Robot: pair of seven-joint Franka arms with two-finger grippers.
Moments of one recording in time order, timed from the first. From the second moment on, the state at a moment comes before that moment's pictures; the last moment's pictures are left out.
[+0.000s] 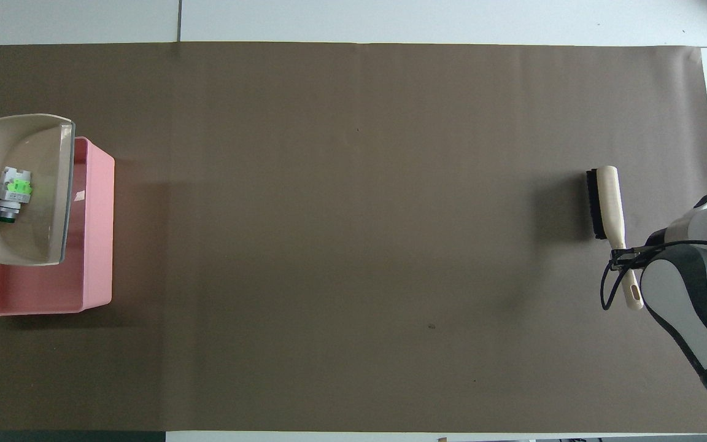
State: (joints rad) left arm 0.22 0.09 -0.02 -1.80 0.38 1.99 1.75; right arm -0.20 -0.06 -0.01 -2.36 -0.02 2.16 -0.20
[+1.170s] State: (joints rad) left arm 0.25 0.14 -0.01 -1.90 1.14 2.09 1.41; right arm -0.20 -0.09 0.00 -2.35 -0.02 2.13 -0.25
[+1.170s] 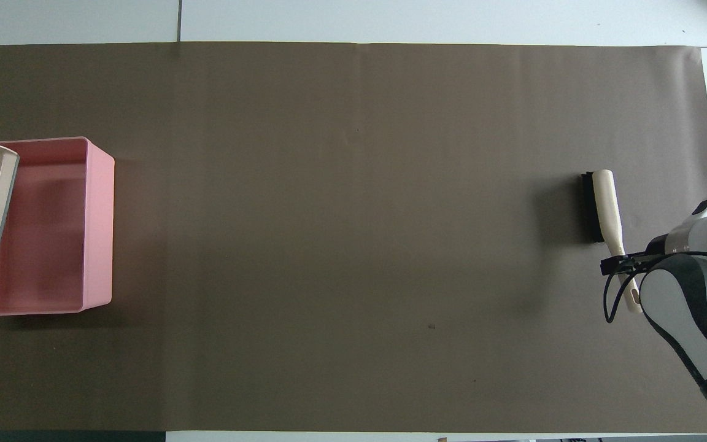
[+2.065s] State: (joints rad) left arm 0.20 0.07 -0.01 -1.99 1.41 2.00 1.26; right arm -0.19 -0.12 0.22 -1.99 -0.02 1.89 0.11
